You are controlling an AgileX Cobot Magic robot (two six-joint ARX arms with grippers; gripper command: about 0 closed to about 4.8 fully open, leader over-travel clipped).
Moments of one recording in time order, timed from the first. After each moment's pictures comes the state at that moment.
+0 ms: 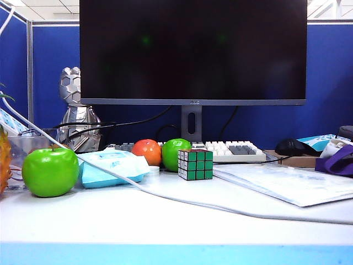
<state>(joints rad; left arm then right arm) -0.74 1.42 1.58 -0.14 1.25 -0.47 0.38 0.83 1.09 0.21 -0.96 0.79</state>
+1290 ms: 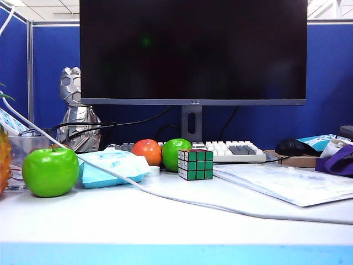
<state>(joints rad) -0.74 1.43 1.57 -0.15 1.29 -0.44 0.53 0.80 1.10 -0.04 -0.86 0.59</state>
